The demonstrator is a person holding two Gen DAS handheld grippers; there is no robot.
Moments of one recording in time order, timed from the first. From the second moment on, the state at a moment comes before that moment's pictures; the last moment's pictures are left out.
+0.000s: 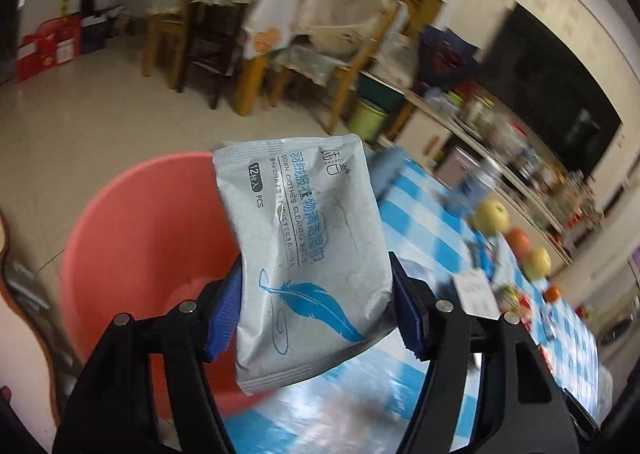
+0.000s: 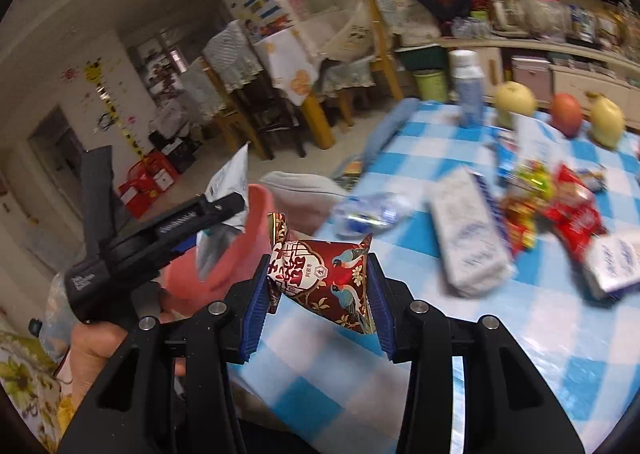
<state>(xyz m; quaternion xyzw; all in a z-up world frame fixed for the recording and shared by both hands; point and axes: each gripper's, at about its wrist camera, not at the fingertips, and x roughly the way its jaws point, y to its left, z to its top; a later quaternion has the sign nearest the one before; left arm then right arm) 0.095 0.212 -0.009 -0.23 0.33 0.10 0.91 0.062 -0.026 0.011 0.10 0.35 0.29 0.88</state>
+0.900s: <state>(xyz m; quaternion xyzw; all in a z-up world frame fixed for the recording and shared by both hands) 0.093 0.276 -0.024 -0.26 0.29 0.21 0.90 0.103 0.069 0.010 0.14 0.35 0.31 0.88</state>
